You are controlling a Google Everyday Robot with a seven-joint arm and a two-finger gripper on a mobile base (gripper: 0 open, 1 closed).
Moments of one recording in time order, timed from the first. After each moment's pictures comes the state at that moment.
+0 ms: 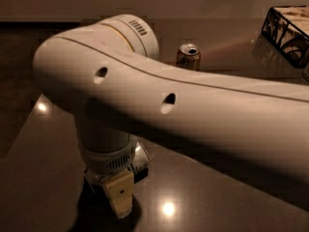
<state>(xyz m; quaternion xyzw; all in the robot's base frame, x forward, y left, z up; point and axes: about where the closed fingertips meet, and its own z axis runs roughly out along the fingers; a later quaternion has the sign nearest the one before) 0.333 0.083 0.839 -0.86 0.51 0.03 0.07</state>
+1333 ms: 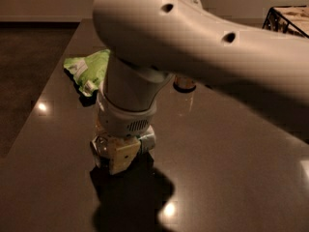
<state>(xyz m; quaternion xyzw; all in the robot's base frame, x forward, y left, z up) 0.370 0.076 0.876 -0.84 0.51 0.10 0.14</state>
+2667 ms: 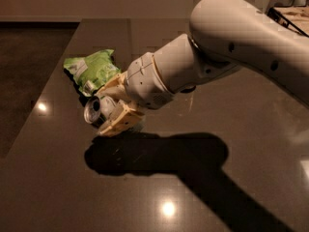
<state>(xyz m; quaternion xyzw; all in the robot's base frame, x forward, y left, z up) 0.433 0.092 0.919 -0.72 0.51 0.28 0.37</state>
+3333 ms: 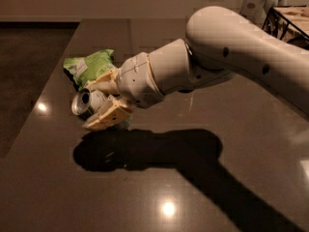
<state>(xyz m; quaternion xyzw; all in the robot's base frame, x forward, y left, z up) 0.444 0.112 0.927 -0.68 0.51 0.31 0.42</state>
